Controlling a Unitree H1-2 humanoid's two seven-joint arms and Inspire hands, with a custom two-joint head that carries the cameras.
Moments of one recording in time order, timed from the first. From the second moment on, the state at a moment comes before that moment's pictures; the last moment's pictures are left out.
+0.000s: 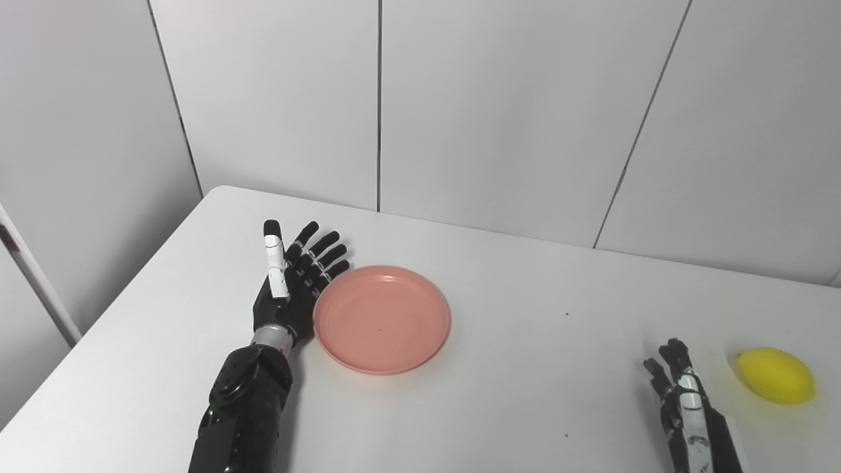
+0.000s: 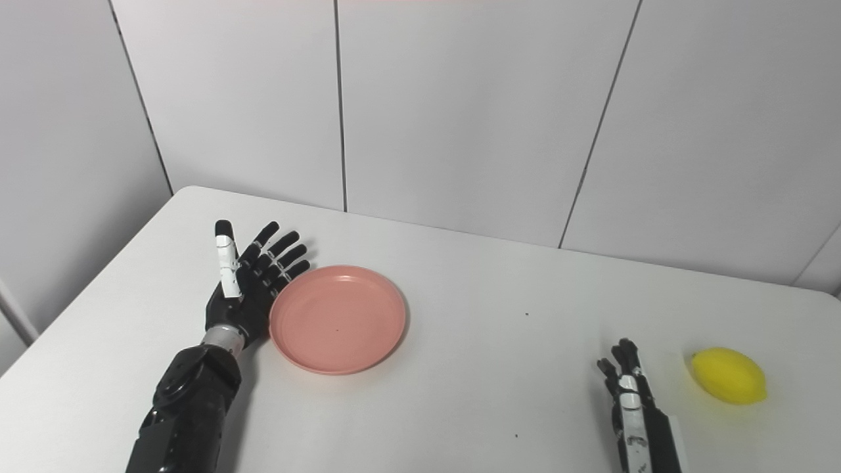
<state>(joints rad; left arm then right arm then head) -0.37 0.04 0.29 0.22 -0.47 0.25 -0.01 0.02 -0.07 -0.05 -0.06 0.14 -0.04 0.10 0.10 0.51</state>
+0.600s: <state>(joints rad) -0.37 -0.01 0.26 0.23 -0.44 0.20 0.00 0.02 -0.06 -0.05 -0.06 0.14 -0.04 0.10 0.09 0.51</state>
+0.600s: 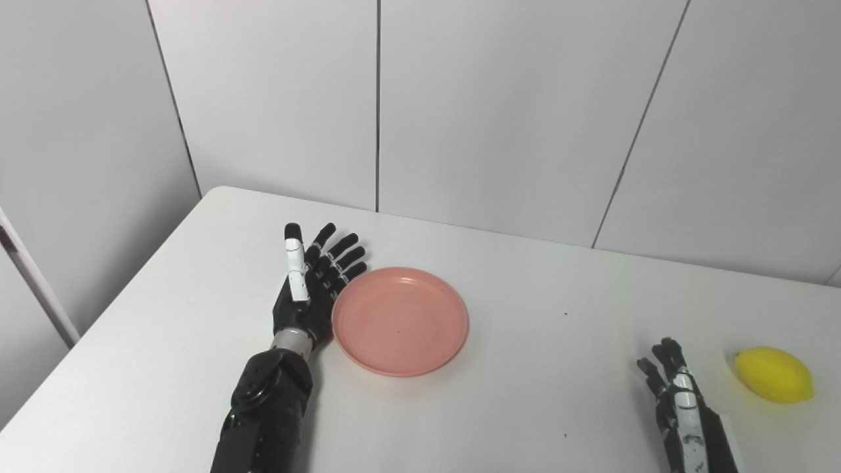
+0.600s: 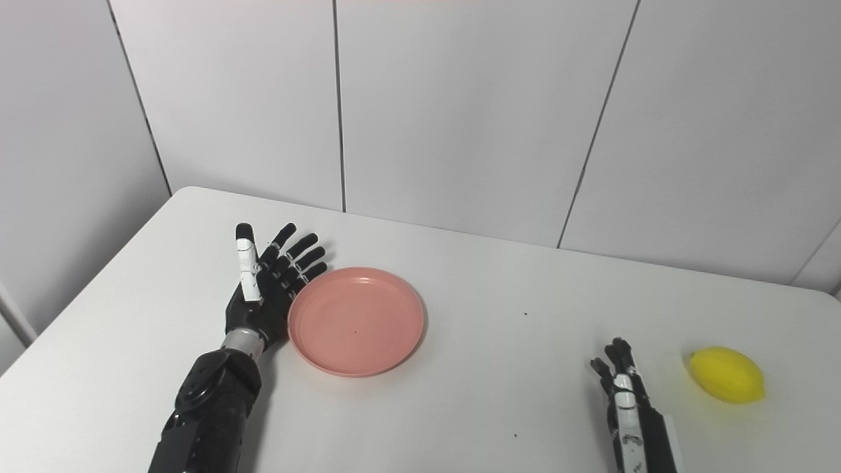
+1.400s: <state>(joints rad) -0.33 -0.09 0.22 0.18 -0.42 0.18 0.01 0.01 -0.03 -0.03 -0.06 0.11 -0.04 0.09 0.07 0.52</state>
